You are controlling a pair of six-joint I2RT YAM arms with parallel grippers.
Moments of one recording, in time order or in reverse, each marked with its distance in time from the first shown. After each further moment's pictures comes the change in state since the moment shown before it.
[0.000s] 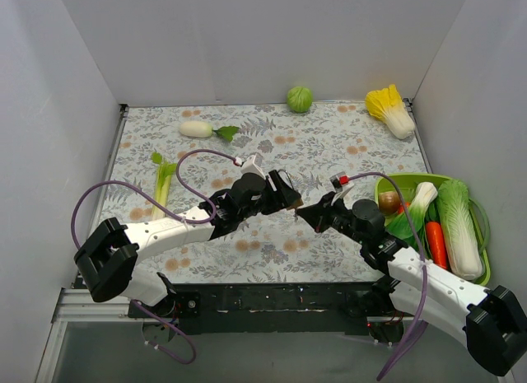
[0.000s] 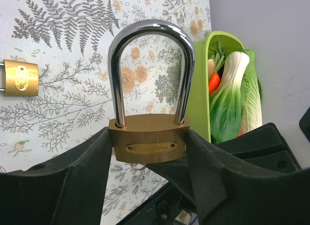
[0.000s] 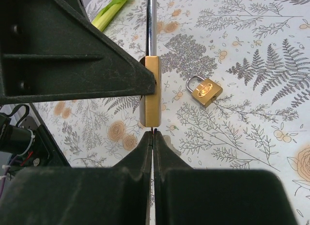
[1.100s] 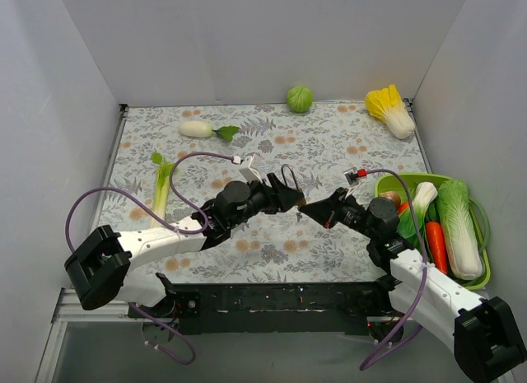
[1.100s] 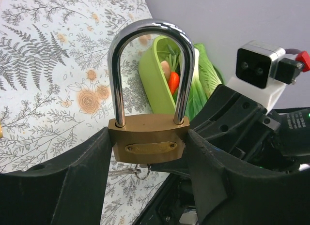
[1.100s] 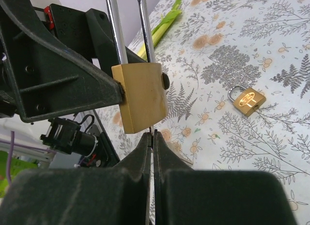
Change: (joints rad) left arm -0.014 -0.075 -0.137 0.337 0.072 0.161; right arm -0.187 -0.021 -0.038 0.163 -0.294 0.242
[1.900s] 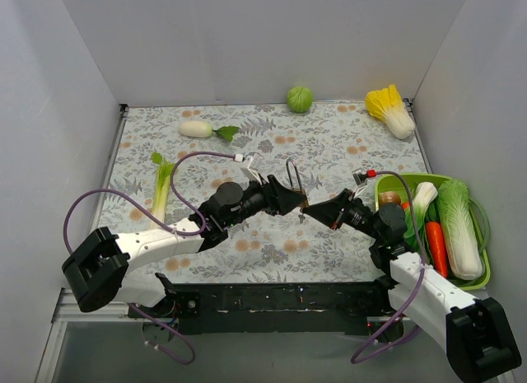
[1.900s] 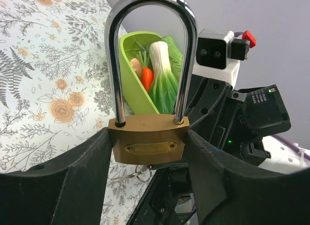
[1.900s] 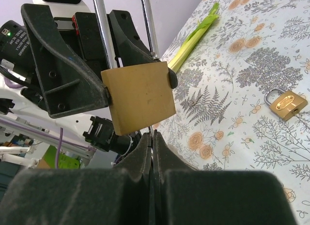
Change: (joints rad) left arm 0.013 -0.023 -0.044 0.158 0.146 0.060; right arm -0.099 0.021 -0.072 0.245 -0.182 0.235
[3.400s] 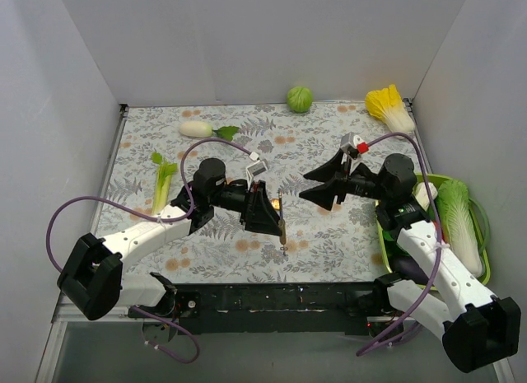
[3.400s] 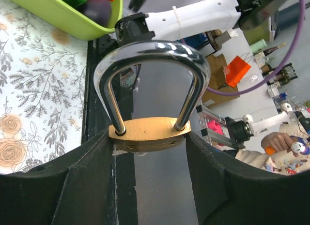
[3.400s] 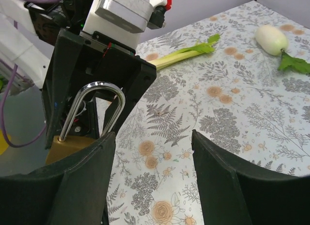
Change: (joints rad) left arm 0.262 -0.038 0.085 -0.281 1.027 0.188; right arm -0.025 0.075 0.533 -0.550 -0.262 -0.708
